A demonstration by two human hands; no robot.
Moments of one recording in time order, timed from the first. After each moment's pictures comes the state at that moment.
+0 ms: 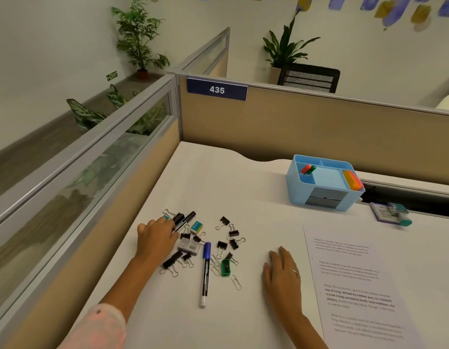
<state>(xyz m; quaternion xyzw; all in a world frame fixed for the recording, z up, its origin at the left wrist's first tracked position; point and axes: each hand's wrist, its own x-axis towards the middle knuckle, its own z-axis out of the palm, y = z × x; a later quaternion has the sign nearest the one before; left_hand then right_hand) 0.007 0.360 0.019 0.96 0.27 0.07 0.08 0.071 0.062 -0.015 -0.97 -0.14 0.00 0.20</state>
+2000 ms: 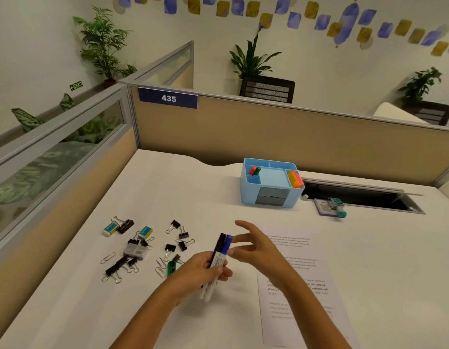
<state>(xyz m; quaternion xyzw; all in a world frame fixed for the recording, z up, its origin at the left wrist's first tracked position) 0.026 0.154 0.065 0.69 0.14 -0.16 0.70 0.113 -0.007 0.103 -0.79 -0.17 0.27 0.52</state>
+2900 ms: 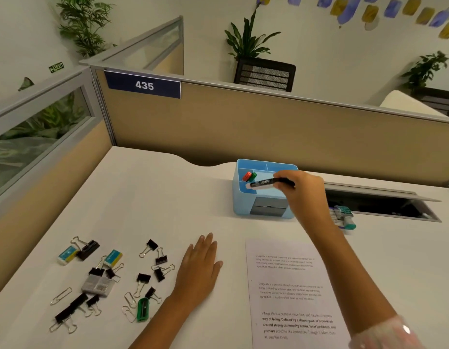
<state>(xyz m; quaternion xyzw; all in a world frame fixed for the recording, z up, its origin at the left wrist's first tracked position) 0.136 0.148 -0.021 0.98 0.06 0.01 0.21 0.279 -0.018 0.176 -0.93 -0.23 -0.13 0.24</state>
